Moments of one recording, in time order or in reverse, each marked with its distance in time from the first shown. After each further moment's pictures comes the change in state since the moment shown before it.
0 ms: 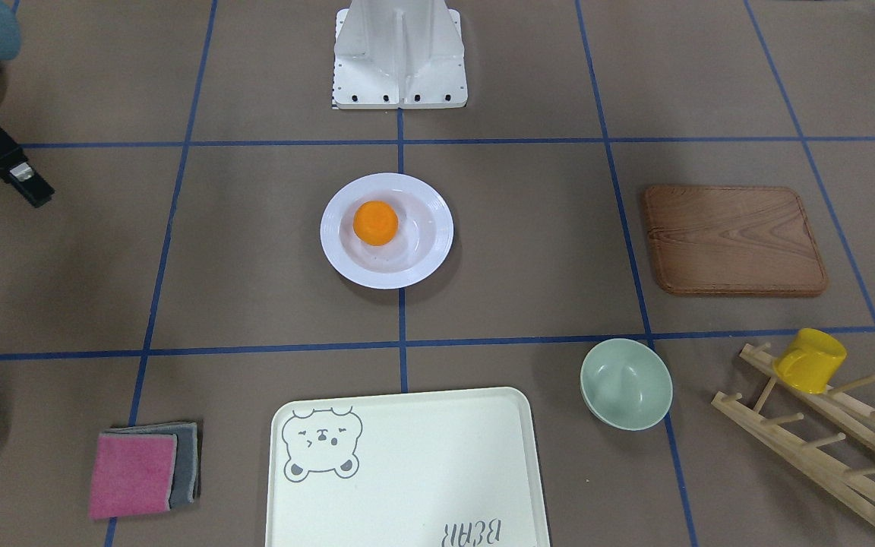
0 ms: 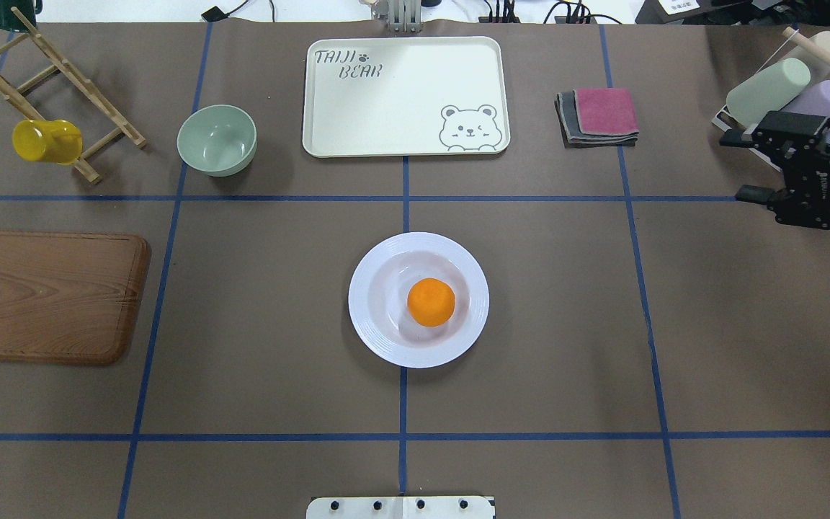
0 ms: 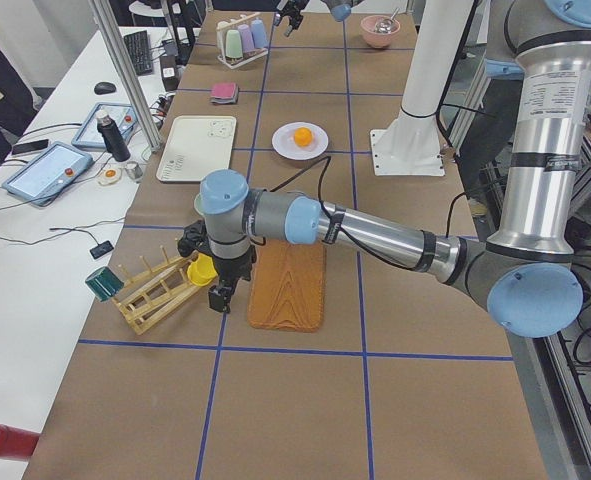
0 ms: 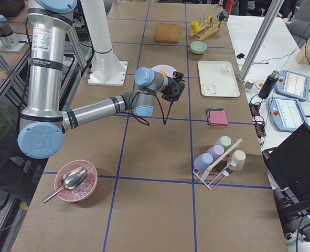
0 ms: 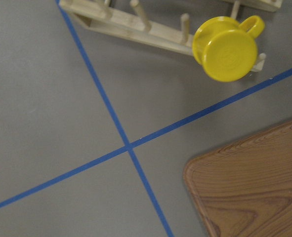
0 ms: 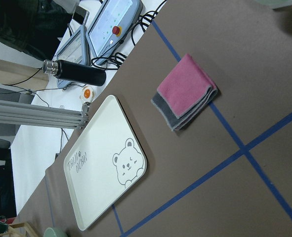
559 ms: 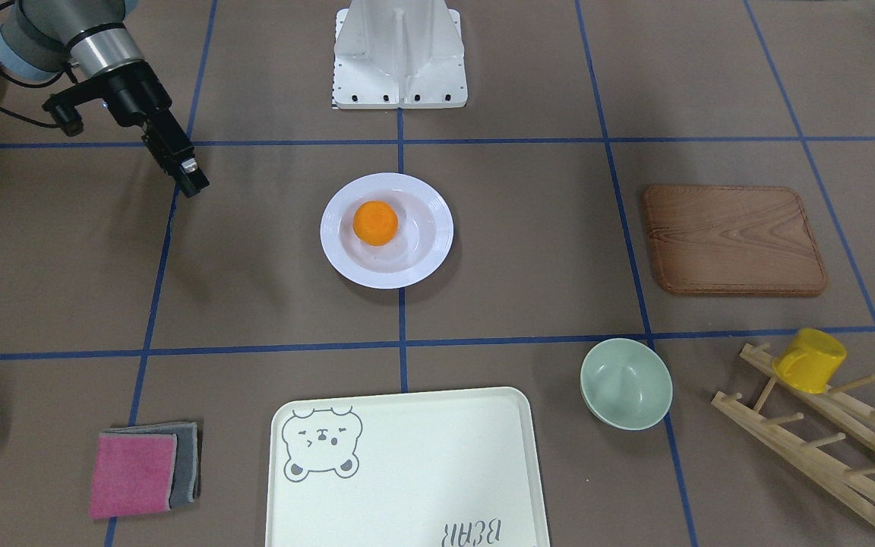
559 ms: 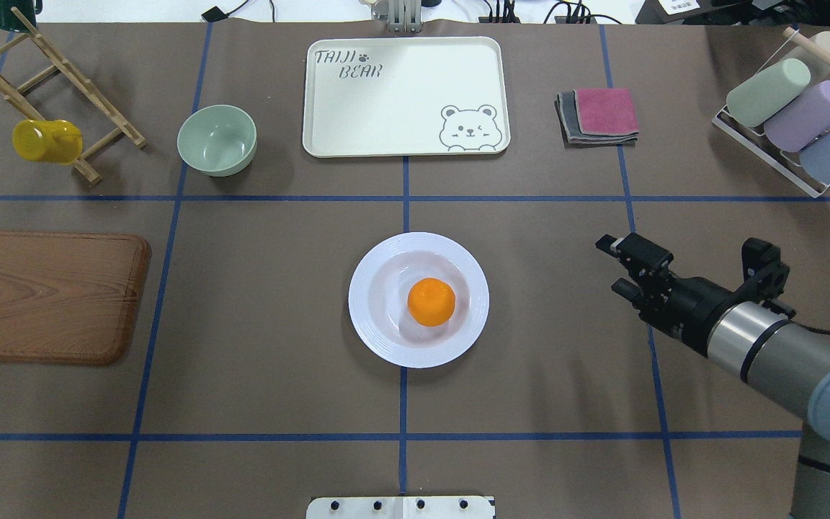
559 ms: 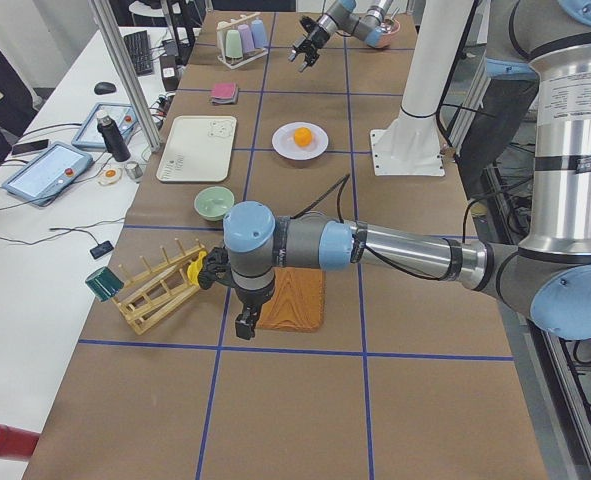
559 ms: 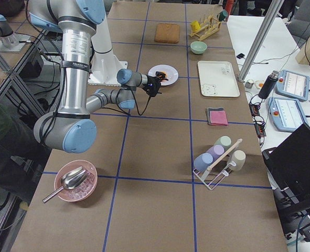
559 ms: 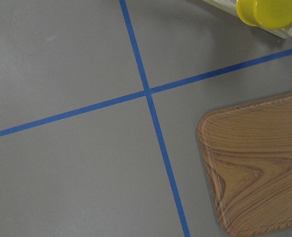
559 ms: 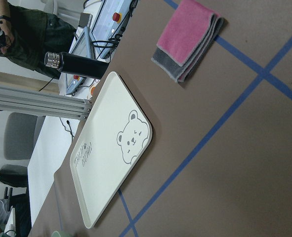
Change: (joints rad) left arm -0.047 0.093 -0.027 -0.008 -0.043 0.009; right arm -0.583 0.013 -0.025 -0.001 -0.717 0.149
